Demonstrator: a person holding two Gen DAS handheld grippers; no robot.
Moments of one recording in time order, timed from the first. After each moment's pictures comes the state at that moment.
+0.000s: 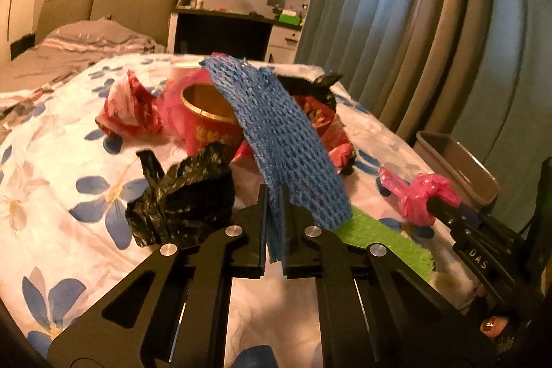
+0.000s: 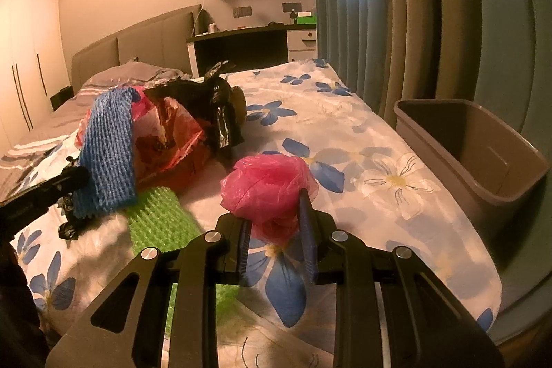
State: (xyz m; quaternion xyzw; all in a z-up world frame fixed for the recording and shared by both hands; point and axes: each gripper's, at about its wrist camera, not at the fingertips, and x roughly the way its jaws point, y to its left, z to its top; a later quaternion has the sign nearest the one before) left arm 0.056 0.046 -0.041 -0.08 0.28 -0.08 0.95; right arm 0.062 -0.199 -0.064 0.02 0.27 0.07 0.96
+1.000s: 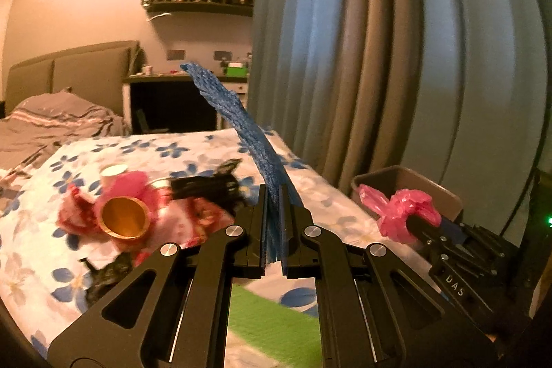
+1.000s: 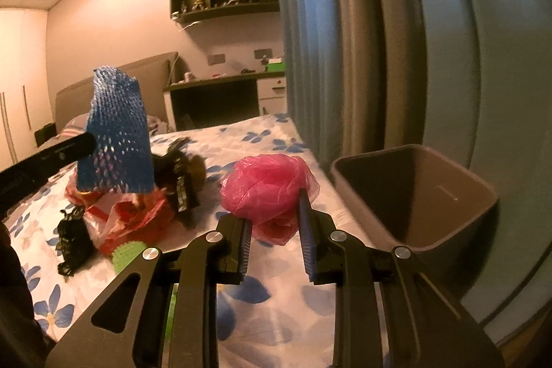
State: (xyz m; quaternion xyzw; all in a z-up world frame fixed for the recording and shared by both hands) left arm 0.052 -0.051 0.035 -0.02 0.17 -0.16 0.97; right arm 0.032 -0.263 -0.014 0.04 0.18 0.02 0.98
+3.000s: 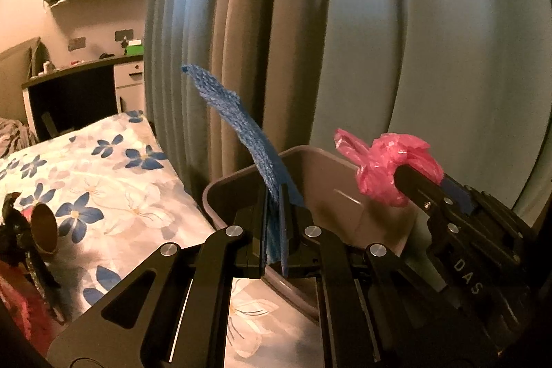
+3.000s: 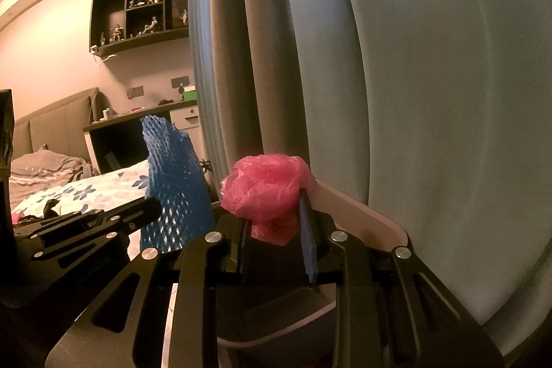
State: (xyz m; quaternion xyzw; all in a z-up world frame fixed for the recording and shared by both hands) left arm 0.153 -0.269 0.000 0.03 0.22 -0.32 0.92; right arm 0.070 -0.395 -0.009 0.08 0.14 -0.13 0.98
